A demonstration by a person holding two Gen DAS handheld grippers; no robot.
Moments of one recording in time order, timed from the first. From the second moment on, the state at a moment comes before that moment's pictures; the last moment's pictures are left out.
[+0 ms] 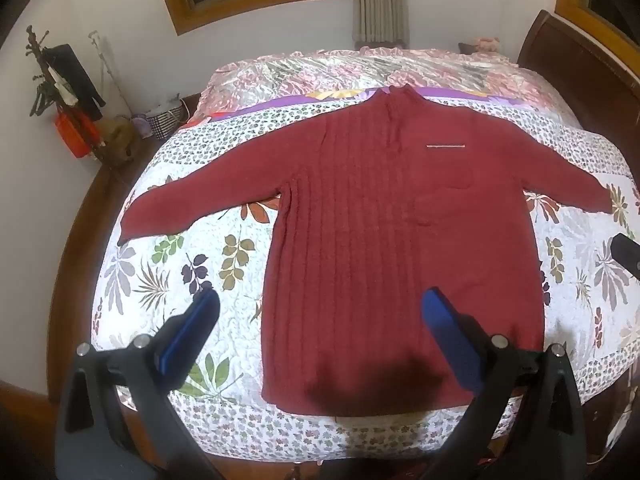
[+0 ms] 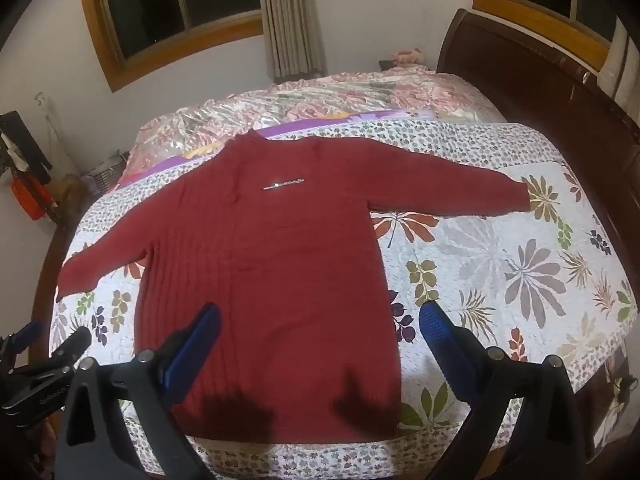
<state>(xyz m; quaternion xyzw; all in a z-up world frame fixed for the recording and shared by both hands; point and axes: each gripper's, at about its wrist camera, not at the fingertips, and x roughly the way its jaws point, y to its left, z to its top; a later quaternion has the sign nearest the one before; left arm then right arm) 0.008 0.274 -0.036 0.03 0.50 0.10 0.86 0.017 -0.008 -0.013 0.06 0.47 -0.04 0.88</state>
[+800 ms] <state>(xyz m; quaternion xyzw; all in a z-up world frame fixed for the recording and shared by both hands) 0.014 0.275 -0.037 0.03 0.50 0.11 0.86 0.030 -0.004 -0.019 0.06 0.48 -0.03 0.88</state>
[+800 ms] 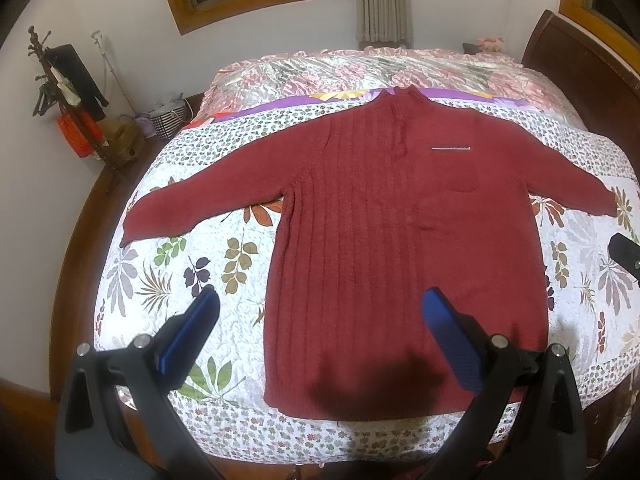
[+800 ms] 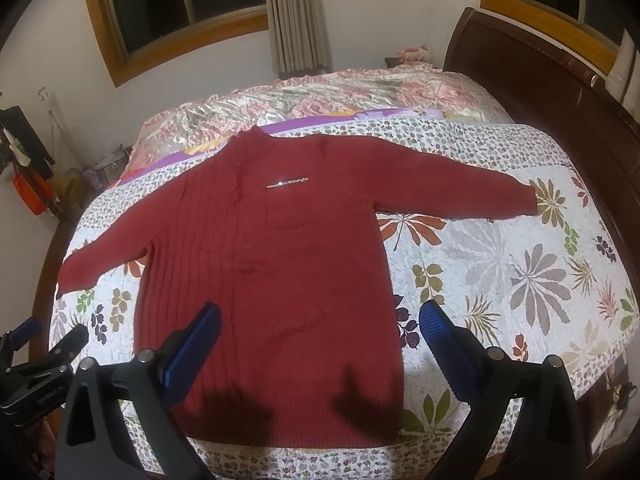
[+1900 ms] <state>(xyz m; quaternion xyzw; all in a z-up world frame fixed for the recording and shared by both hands) 0.012 0.274 -0.035 0.03 0.50 0.12 0.86 0.028 -0.008 -0.024 0.05 0.47 -0.02 0.88</state>
